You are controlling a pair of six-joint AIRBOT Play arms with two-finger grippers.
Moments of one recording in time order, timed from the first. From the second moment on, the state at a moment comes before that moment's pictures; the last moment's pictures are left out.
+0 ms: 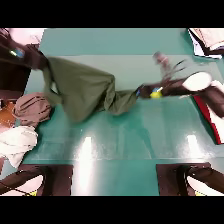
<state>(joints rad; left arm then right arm) -0.12 -1.20 1.77 1.32 -1.42 -1.26 0.27 -1.10 1.11 -0.89 0.93 1.42</state>
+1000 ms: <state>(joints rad) -0.12 -1.00 1.64 1.24 -1.45 -1.26 -0.36 -0.72 1.40 -0.97 1.59 1.54</state>
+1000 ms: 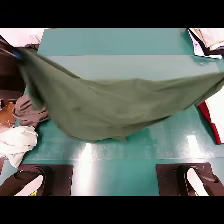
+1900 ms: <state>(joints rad) -0.12 -1.20 1.36 1.20 -1.28 -1.47 -0.25 -0.73 0.93 -0.97 1.29 1.54</state>
